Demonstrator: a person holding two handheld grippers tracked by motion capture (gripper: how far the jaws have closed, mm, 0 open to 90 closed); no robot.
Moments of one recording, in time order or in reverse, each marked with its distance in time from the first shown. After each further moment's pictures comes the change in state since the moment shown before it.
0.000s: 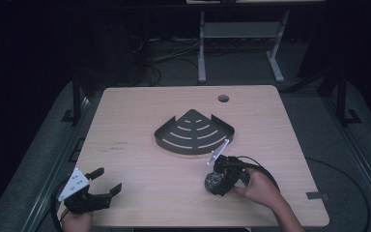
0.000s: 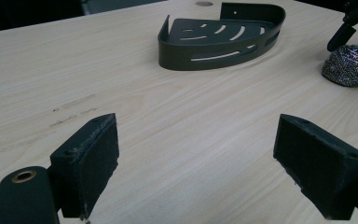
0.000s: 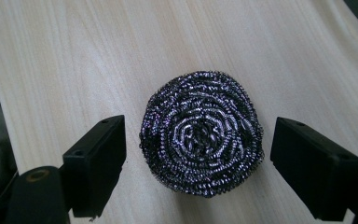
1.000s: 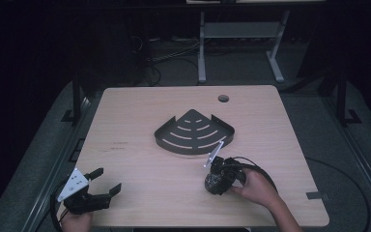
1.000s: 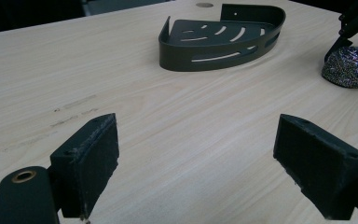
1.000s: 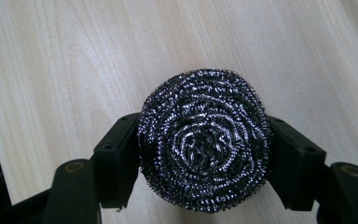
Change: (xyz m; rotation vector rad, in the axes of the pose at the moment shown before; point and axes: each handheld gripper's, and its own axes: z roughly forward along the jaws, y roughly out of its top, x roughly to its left) left arm 0.000 0.000 -0.001 -0.006 0.001 -0.003; right arm 0.000 0.005 0.011 0.060 0.000 -0.021
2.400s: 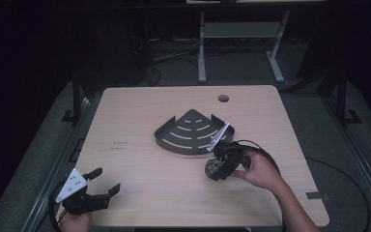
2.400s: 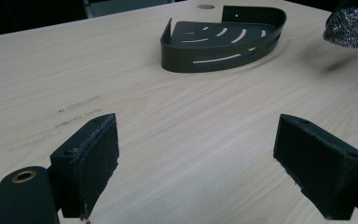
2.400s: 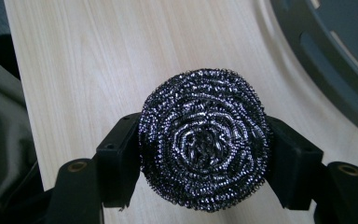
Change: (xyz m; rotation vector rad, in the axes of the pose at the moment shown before) left arm 0.000 0.000 -0.003 -0.008 0.008 -0.001; right arm -0.022 0.017 -0.045 -0.063 0.041 -0.018
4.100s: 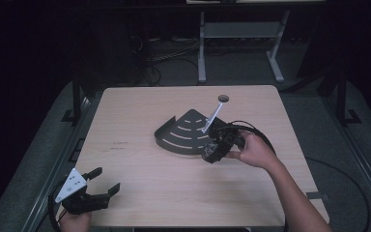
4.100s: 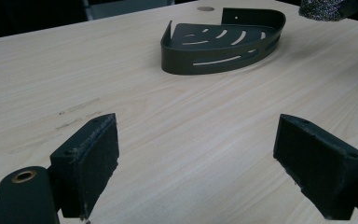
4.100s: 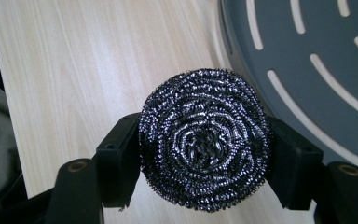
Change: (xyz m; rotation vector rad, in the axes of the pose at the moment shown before) left arm 0.000 0.001 0.000 -0.007 -0.002 0.003; right arm -0.030 0.038 -0.020 0.029 -0.012 -0.015
